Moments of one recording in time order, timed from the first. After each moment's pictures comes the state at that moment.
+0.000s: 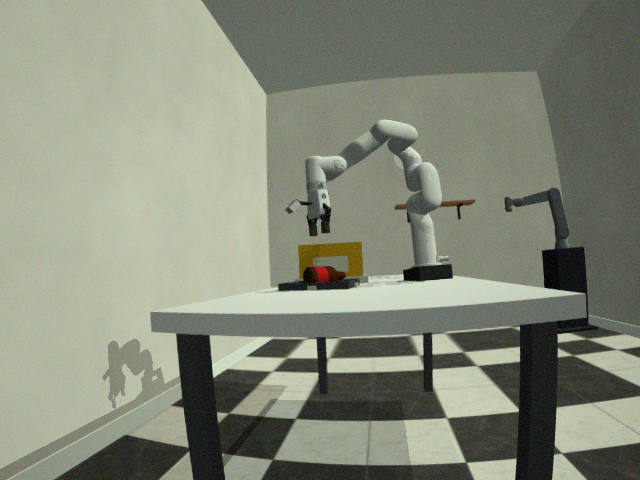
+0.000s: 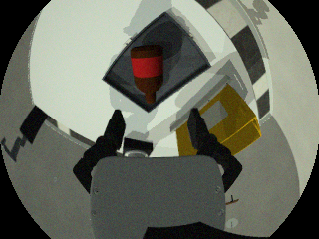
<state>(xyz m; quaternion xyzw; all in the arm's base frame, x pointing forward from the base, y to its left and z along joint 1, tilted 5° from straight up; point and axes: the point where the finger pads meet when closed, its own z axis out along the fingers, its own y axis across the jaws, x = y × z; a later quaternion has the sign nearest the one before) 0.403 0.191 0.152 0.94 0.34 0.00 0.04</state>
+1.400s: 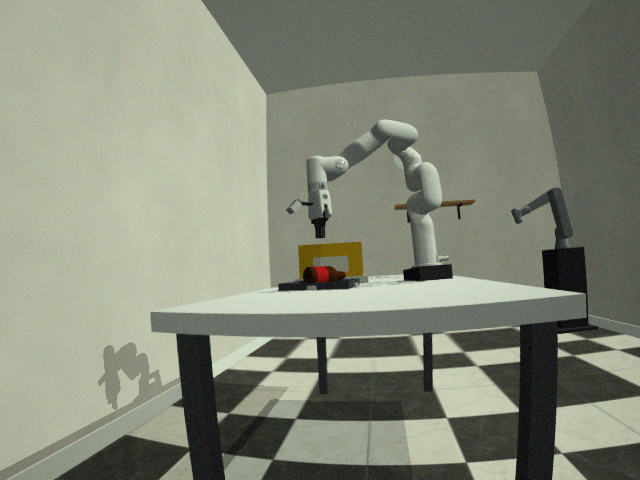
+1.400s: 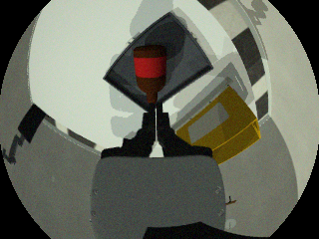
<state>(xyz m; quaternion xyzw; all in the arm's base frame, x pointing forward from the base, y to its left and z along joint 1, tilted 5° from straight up) 0.398 0.196 0.148 0.94 0.35 0.00 0.04</state>
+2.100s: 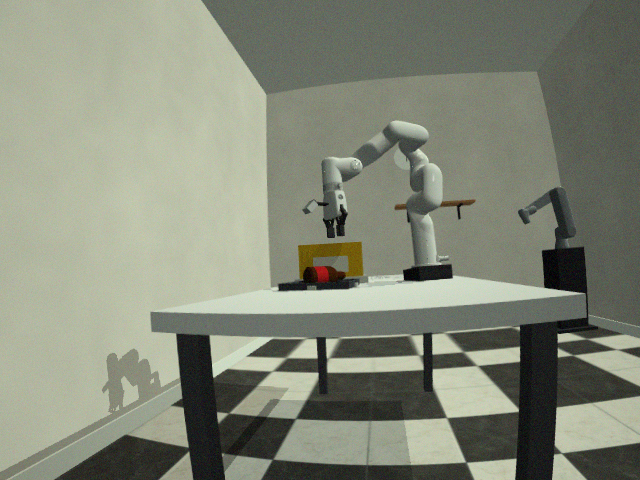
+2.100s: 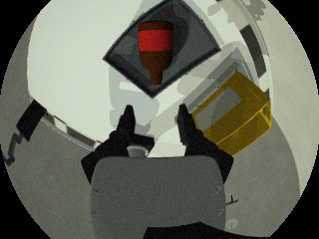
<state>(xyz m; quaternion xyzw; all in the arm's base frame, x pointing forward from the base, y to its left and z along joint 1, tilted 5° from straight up) 0.345 0.168 0.149 0.94 0.35 0.00 0.04</state>
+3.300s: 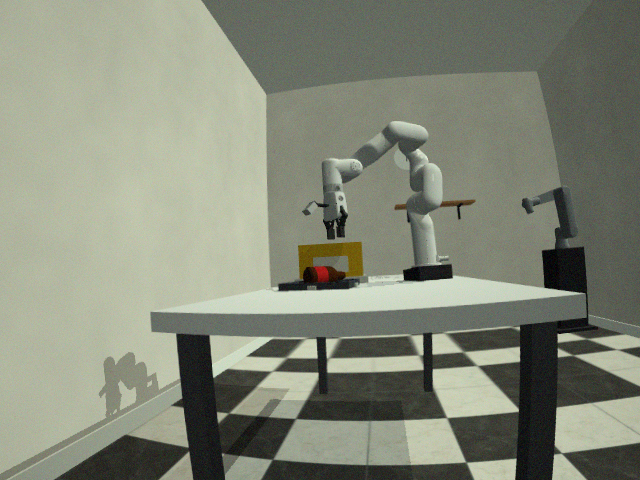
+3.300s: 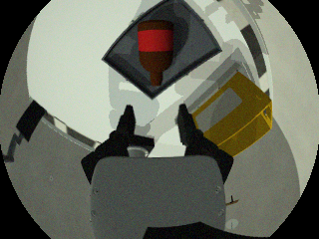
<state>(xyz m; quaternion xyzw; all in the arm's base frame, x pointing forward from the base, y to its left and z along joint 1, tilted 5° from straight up) 0.346 0.167 0.143 0.94 0.35 0.00 0.04</state>
